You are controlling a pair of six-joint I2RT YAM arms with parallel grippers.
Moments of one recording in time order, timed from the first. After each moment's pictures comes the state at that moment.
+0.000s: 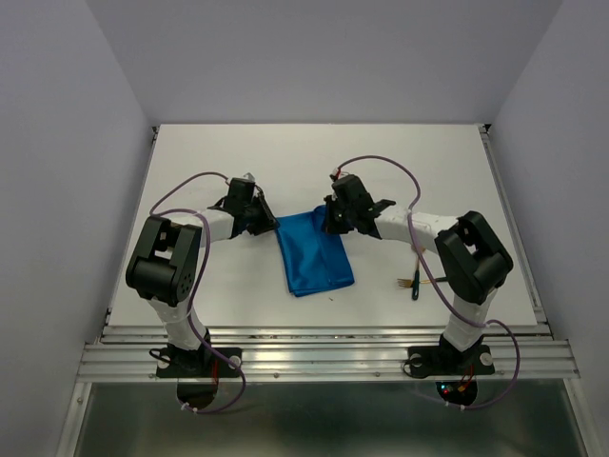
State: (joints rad) left arm -0.30 1.75 0.90 0.00 0.16 -0.72; right arm 0.64 1.83 1.17 -0.12 -0.01 0.52
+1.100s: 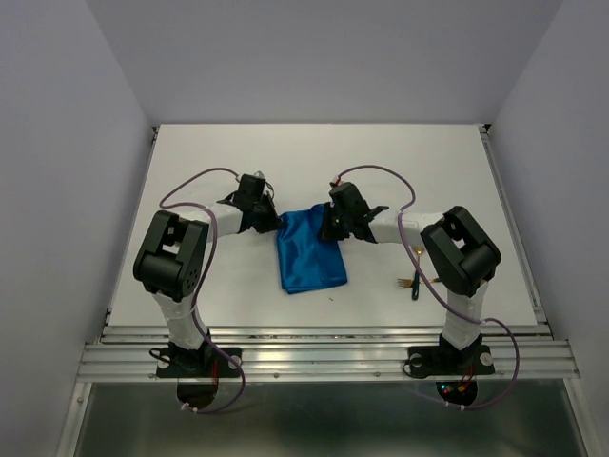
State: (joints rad) left arm -0.36 1.80 0.98 -0.06 0.15 -0.71; right arm 0.64 1.91 1.12 -0.02 -0.06 0.63
